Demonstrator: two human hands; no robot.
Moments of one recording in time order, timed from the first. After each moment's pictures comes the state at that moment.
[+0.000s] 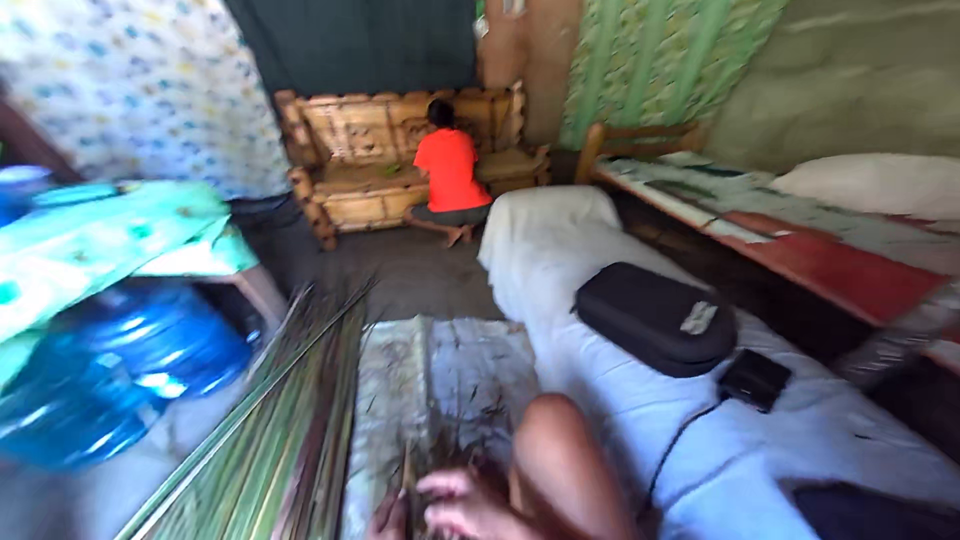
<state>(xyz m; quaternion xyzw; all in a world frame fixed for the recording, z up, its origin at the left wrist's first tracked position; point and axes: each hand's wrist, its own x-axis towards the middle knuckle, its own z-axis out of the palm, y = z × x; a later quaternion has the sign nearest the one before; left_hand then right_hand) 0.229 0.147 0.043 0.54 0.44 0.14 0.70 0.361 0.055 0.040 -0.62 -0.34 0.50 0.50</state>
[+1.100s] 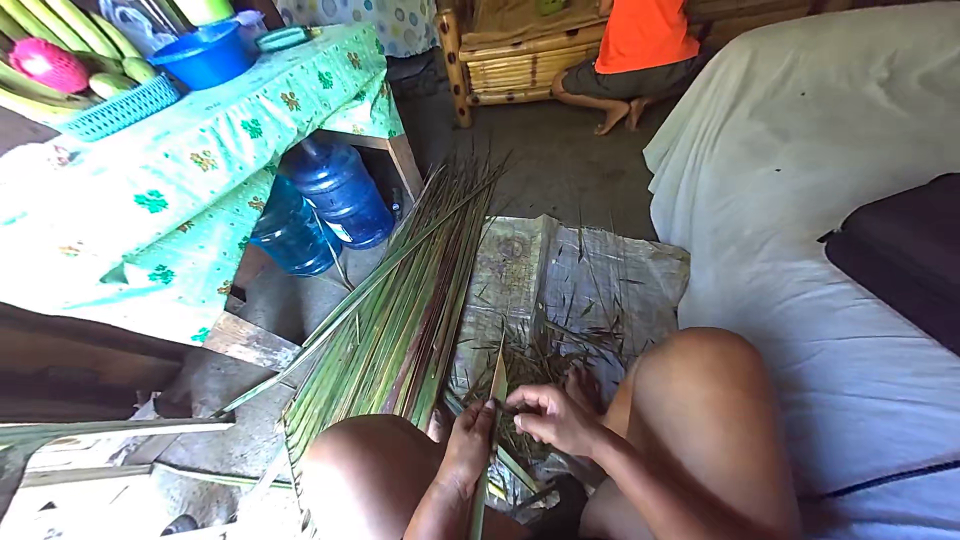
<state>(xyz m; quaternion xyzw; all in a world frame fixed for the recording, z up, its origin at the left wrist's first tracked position) 0.178 0.132 0.043 0.45 0.49 0.14 0.73 0.354 0.067 0.031 -0.56 -0.46 0.56 0.41</state>
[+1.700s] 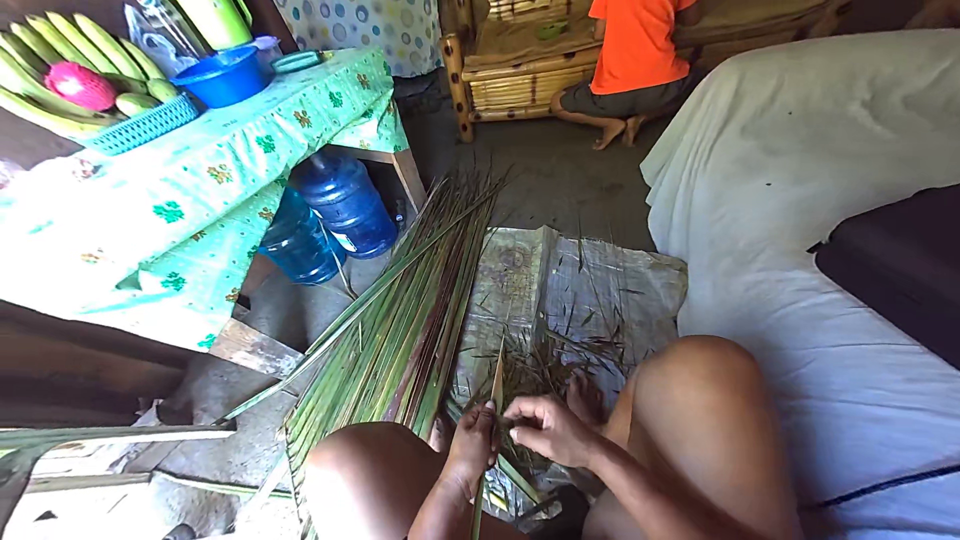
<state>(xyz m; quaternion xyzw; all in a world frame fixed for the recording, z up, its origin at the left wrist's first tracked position) 0.181 0.134 0.037 0.43 0.46 0.16 0.76 0.349 0.067 0.030 -0.54 -0.53 0.52 0.41</state>
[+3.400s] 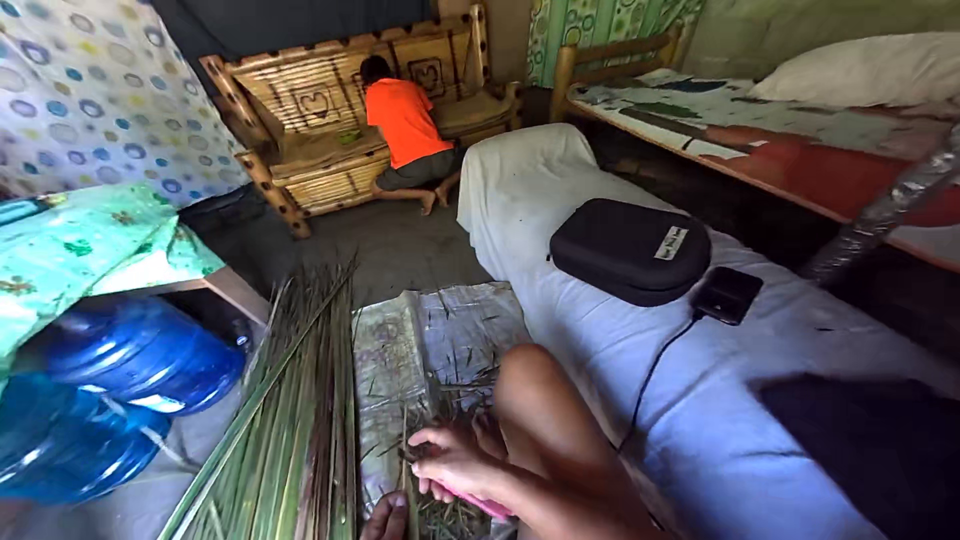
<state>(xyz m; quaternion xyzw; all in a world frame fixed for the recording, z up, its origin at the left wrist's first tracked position) 0.200 0.131 0.042 0.58 0.42 0.16 0.68 0.368 0.061 0.072 -0.62 -0.25 0.56 0.49</state>
